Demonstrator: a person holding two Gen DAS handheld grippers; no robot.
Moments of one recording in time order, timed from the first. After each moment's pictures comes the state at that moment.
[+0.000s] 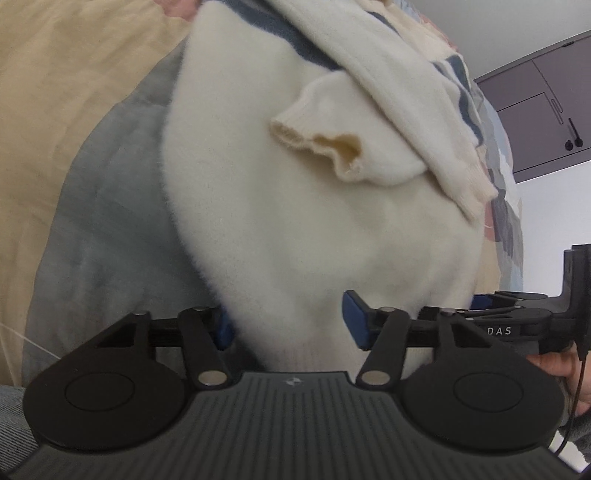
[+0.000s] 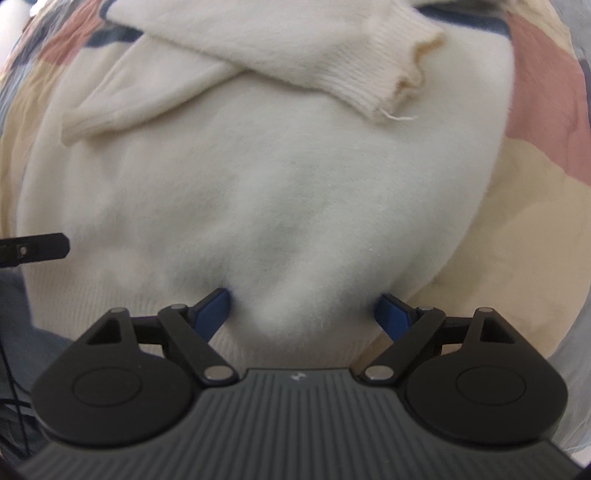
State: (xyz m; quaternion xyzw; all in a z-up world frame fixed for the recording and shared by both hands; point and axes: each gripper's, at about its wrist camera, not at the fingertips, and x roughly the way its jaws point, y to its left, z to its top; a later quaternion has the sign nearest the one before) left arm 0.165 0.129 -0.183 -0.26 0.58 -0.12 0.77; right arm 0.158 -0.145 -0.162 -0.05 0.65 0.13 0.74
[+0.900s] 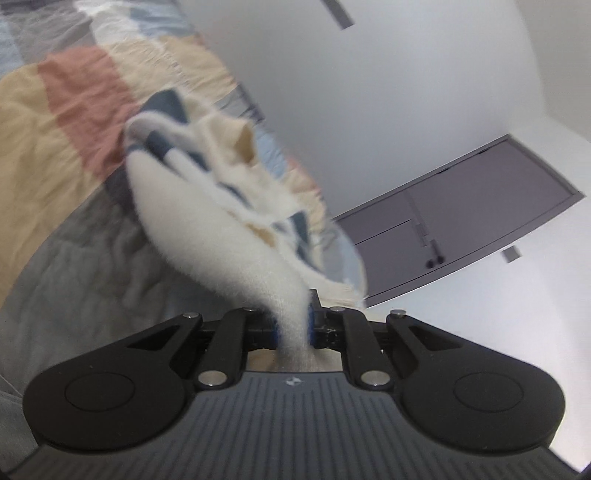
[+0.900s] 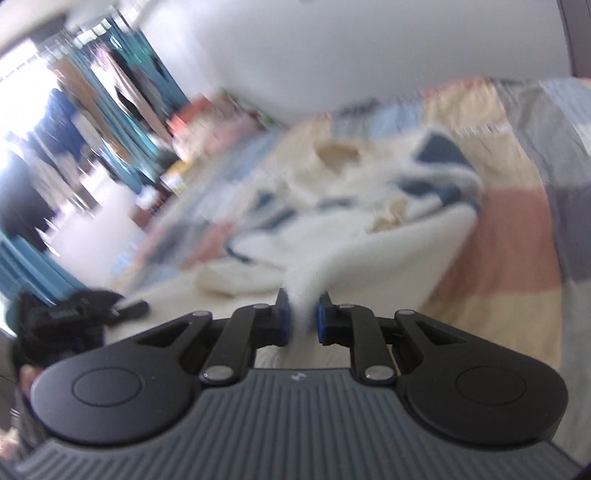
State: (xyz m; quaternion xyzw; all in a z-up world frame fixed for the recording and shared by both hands) left arm 0.107 0.166 -0.046 -0.43 0.31 -0.21 0.82; right arm 0.104 -0.226 0.003 0.18 0.35 0.25 0.89
